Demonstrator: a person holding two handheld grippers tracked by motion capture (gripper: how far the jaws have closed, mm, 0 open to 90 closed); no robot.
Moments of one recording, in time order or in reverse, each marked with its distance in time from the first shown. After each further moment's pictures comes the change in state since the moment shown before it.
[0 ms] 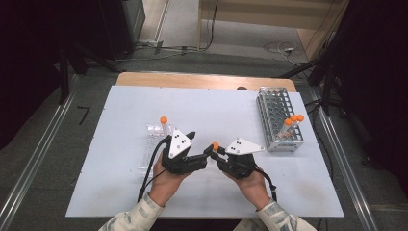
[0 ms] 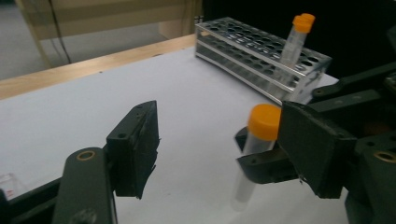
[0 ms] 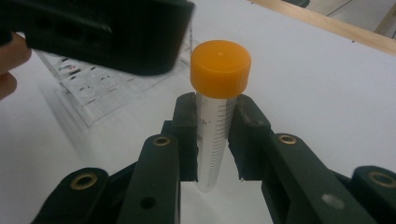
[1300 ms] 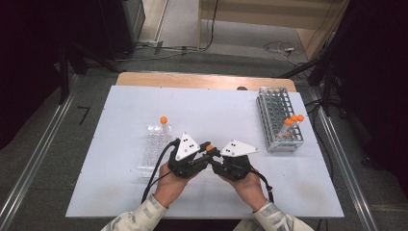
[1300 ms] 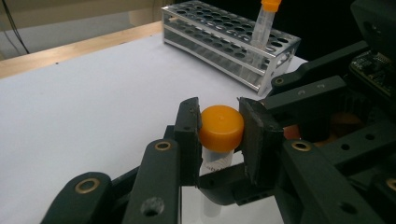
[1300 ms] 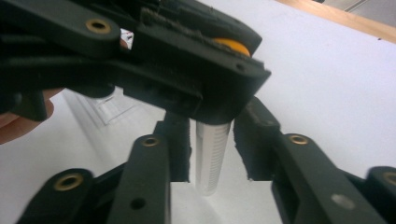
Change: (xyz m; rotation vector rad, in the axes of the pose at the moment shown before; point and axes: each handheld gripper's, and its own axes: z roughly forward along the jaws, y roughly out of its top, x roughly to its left) left arm -0.004 -0.009 0.011 0.030 -0.097 0.013; right arm 0.008 0.000 0.006 0.015 0.048 0.000
